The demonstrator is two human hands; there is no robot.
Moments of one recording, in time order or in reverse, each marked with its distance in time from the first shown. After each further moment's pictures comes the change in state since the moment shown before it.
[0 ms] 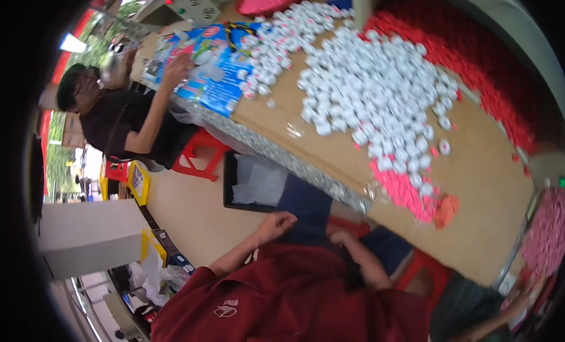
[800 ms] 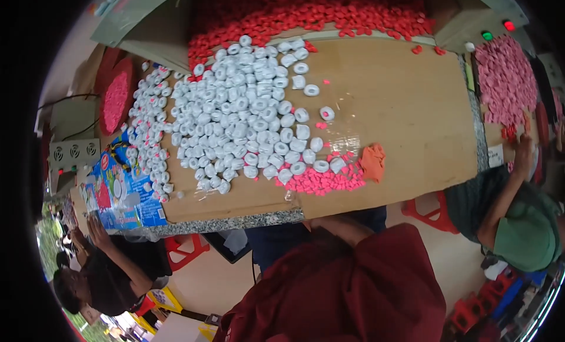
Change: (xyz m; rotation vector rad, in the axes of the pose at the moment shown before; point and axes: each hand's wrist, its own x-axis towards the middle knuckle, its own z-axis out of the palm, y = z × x) left_hand -0.160 -0.379 -0.078 -0.422 -0.261 -0.576; right_hand -0.011 -0.024 -0.040 0.334 0.086 -0.122
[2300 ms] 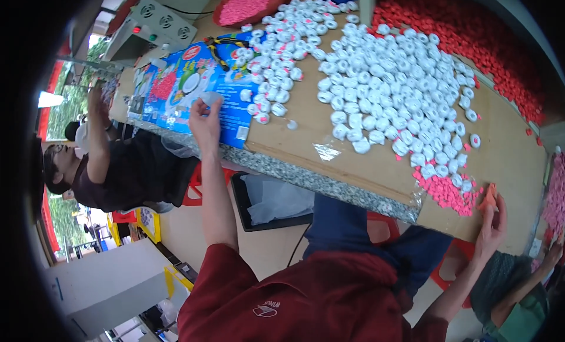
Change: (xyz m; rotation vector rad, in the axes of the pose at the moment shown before) left_hand -0.020 0.633 0.000 0.220 1.262 1.144; right_hand -0.401 -0.095 0.026 0.089 2.114 -0.469
